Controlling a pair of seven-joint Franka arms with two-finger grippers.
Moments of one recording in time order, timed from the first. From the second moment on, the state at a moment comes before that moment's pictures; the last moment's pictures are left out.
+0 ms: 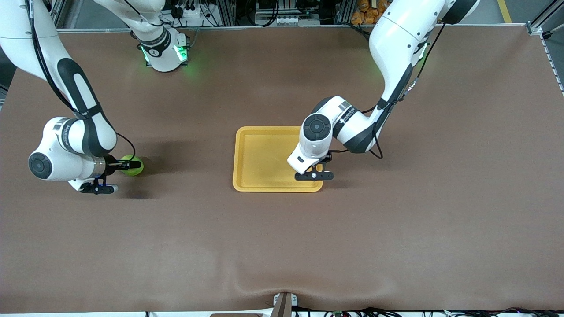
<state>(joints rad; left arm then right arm) -0.52 0.70 -0.20 -1.62 0.15 2.24 -0.78 -0.19 0.50 0.05 -1.96 0.04 2.12 -0.18</state>
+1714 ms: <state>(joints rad) -0.43 0.56 -0.19 -1.54 0.19 2.04 -0.68 0.04 0.49 0.08 -1.69 0.13 1.79 0.24</state>
